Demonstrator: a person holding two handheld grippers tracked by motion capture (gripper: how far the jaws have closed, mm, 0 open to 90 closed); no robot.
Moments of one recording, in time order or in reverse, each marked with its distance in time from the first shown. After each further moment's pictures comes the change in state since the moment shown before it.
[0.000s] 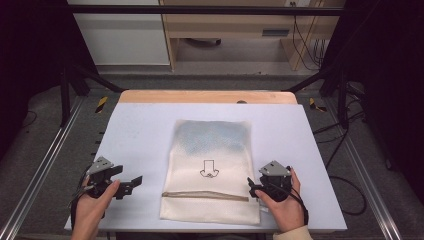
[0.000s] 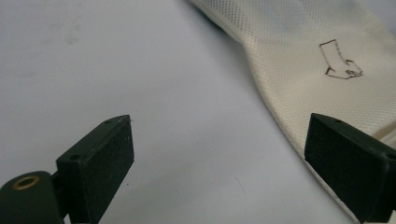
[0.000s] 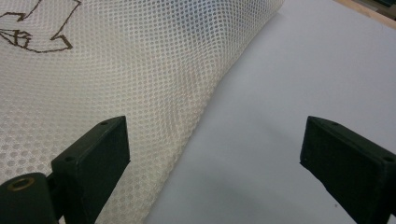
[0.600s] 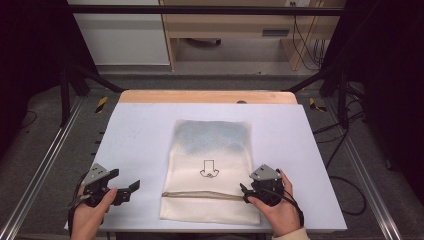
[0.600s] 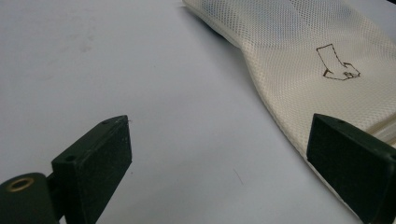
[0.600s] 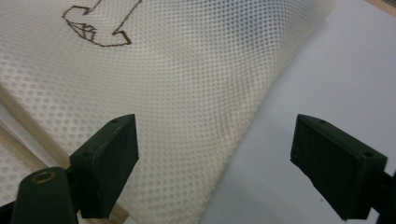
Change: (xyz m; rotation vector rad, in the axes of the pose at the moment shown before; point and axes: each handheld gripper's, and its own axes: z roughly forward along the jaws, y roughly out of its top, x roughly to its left) left arm -0.004 -0.011 -0.008 -0.064 0.044 0.020; right arm 0.025 0.010 -0.006 0.032 0.092 -0.083
